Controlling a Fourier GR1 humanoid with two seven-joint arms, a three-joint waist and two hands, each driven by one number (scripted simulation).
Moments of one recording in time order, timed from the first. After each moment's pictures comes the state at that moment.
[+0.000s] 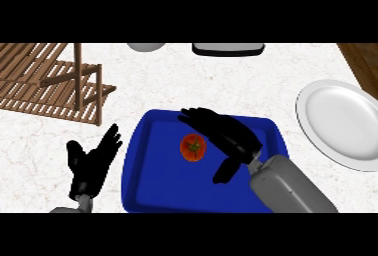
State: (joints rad) left arm 0.00 0.18 -0.16 -1.40 0.20 0.13 0.18; right arm -0.47 -0.20 0.55 -1.36 0.60 0.15 -0.09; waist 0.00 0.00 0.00
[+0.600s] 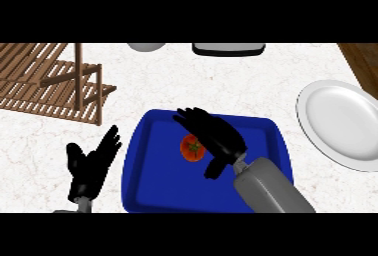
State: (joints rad) left arm 0.02 0.15 -0.14 -1.42 0.16 0.10 0.19; right arm -0.46 -0.06 0.50 -1.24 0.84 0.08 -0.08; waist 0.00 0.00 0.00
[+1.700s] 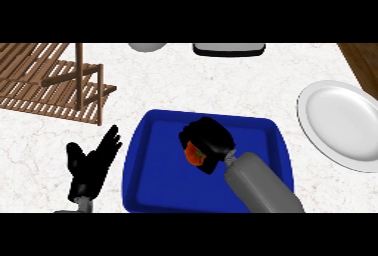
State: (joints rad) left arm 0.03 0.11 -0.09 -1.43 0.11 0.05 0.21; right arm -0.54 -0.01 0.51 -0.99 1.02 -0.05 -0.20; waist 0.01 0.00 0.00
